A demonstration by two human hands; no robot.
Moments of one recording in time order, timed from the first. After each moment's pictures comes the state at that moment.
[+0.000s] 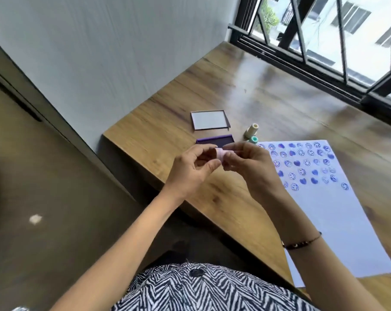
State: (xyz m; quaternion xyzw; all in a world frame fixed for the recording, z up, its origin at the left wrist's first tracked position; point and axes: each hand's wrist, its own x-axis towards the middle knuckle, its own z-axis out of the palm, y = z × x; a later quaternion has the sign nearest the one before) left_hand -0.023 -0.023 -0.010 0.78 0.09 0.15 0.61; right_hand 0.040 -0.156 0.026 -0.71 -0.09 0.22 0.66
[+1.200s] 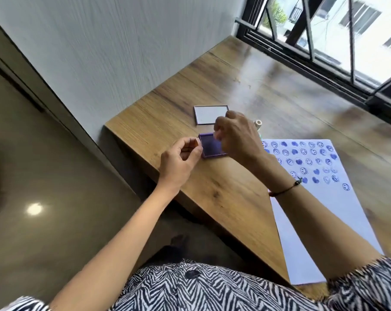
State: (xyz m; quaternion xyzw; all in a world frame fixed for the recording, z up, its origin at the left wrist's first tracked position) left_hand -0.027 -0.013 -0.025 0.74 0.21 0.18 0.61; right_hand 0.090 -0.115 0.010 -0.90 -0.41 -0.05 0.15
